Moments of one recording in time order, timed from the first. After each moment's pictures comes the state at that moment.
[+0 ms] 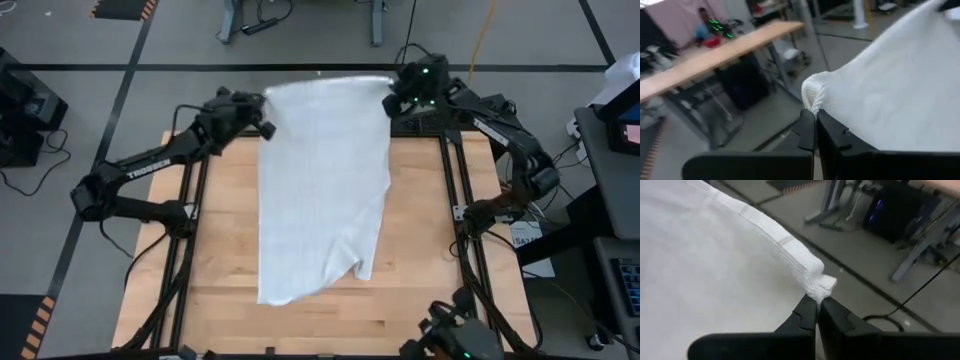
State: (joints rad) left arm 0.64 1.19 0.96 0.02 -0.38 0.22; right arm -0.98 1.47 1.29 -0.31 -0.06 -0.18
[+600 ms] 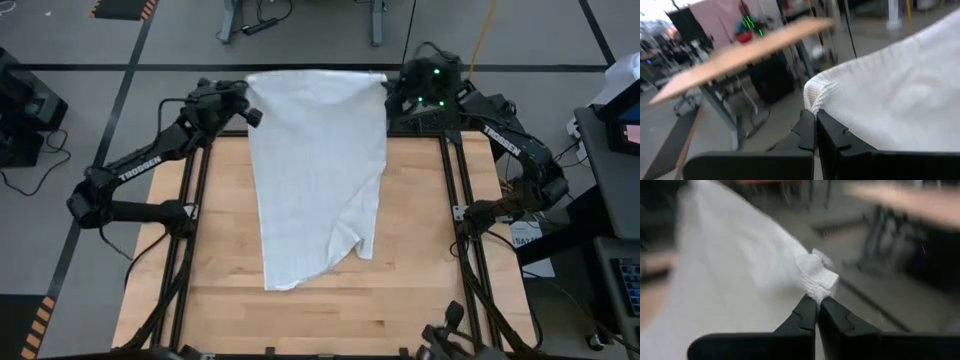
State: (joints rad) left arm 0.73 1.12 0.98 -0.02 -0.43 0.25; right arm -0.92 1.37 1.28 -0.22 -0.27 -0.13
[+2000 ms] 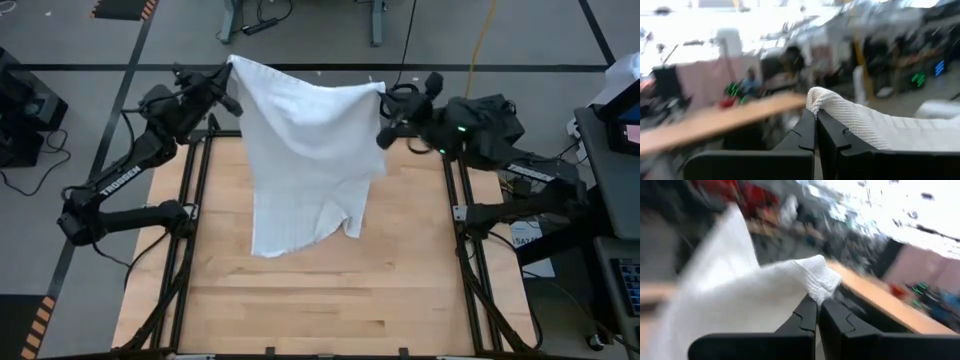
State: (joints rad) left arm 0.81 0.96 0.98 0.18 -0.17 0.23; right arm -0.30 1.16 1.29 -0.06 0.48 -0.37
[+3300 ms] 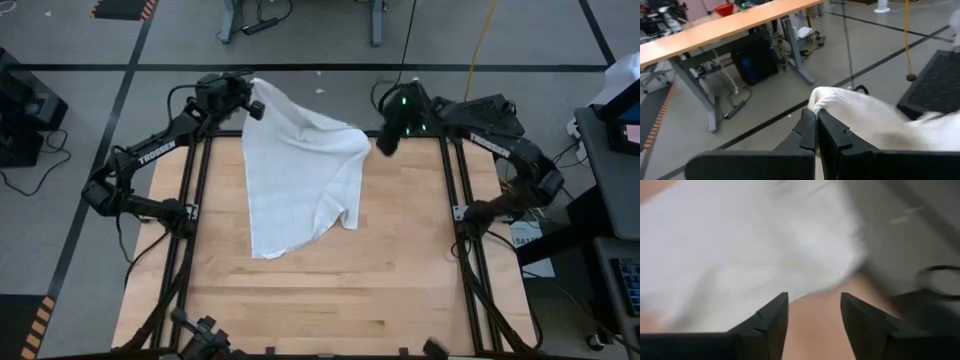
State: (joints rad) left arm 0.92 1.30 0.98 0.03 -0.17 0.17; right arm -0.72 1.41 1.24 -0.71 -0.10 -0.06
